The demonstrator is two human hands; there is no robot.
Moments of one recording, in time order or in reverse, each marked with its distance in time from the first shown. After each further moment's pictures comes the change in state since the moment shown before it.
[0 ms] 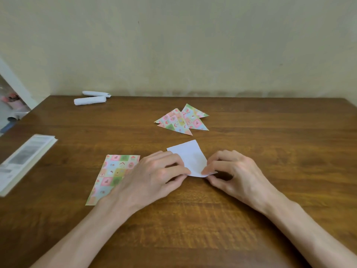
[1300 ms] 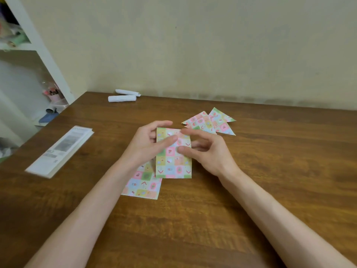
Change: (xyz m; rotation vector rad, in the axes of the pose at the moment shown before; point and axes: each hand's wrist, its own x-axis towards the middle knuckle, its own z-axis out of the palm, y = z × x) left_hand -0.008 -0.057 -0.057 -0.767 0.181 -0.928; right_hand 0.105 -0.068 0.053 0.900 0.036 0.474
